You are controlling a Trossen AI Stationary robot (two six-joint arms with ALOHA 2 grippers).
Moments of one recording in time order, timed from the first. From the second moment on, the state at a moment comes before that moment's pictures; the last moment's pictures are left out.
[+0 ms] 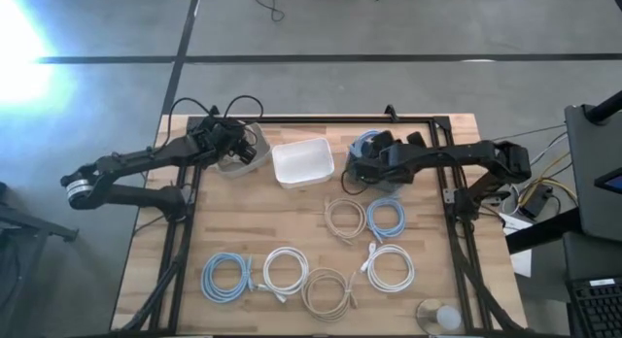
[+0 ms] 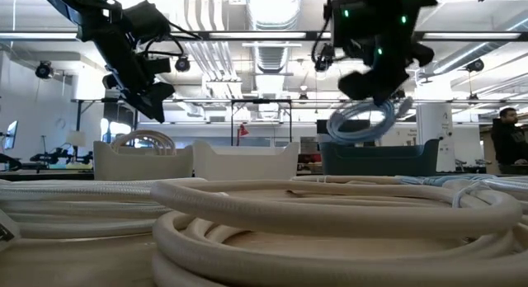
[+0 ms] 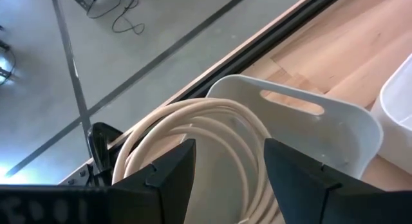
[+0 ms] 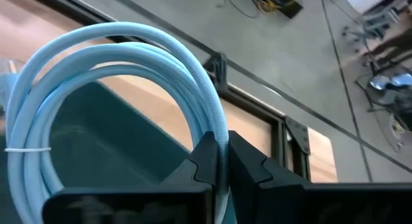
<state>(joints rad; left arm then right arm) 0.54 1.05 0.70 -0.44 -0.56 -0.11 -0.14 1.56 1.13 -1.17 0.97 1.02</state>
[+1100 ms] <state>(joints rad) 0.54 1.05 0.70 -0.40 -0.36 -0.13 -0.22 1.56 0.87 -0.80 0.94 0.83</state>
